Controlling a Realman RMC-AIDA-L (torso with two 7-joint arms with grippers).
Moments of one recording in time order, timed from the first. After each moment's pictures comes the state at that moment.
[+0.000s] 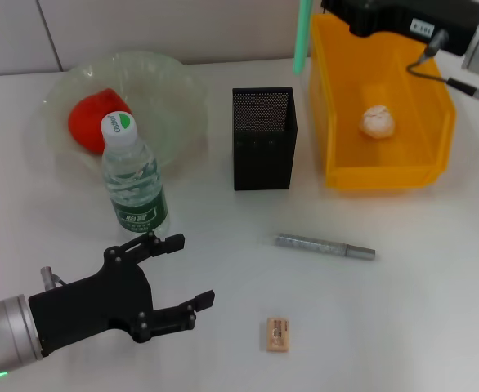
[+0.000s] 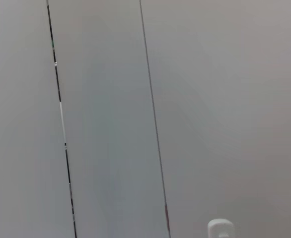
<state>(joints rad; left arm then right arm) -0.28 -2.06 1.40 0.52 1.29 1.40 -0.84 0.47 2.08 -1.03 -0.92 -1.37 -1.19 1.43</state>
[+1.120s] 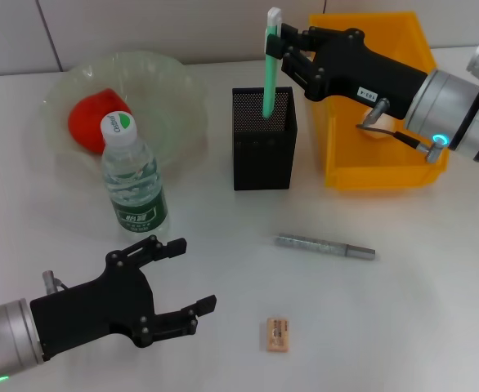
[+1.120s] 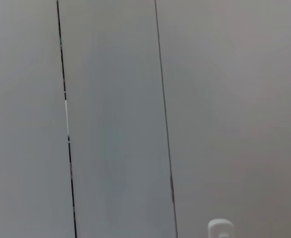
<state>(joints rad) -0.28 -2.06 1.41 0.52 1.29 1.40 -0.84 0.60 2.08 -1.03 -0.44 -1.20 -1.20 0.99</state>
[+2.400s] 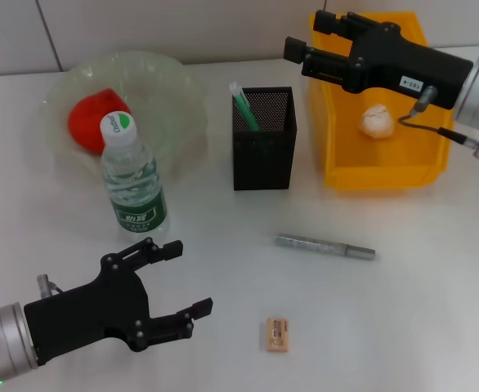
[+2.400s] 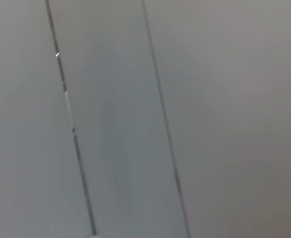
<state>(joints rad) -0.26 -2.05 1.40 0.52 1.29 1.43 -0.84 0.39 2.08 -1.11 -0.94 -1.40 -1.20 1.48</state>
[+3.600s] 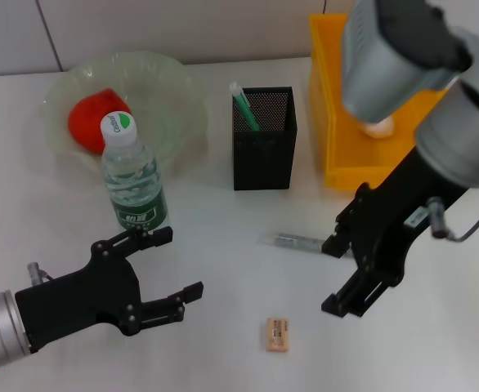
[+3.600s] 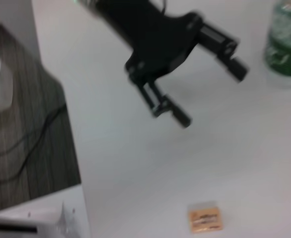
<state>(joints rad) -0.28 -2.05 1.37 0.52 1.29 1.42 -0.85 0.72 2.08 -1.35 -1.58 -2.37 -2.05 2.40</state>
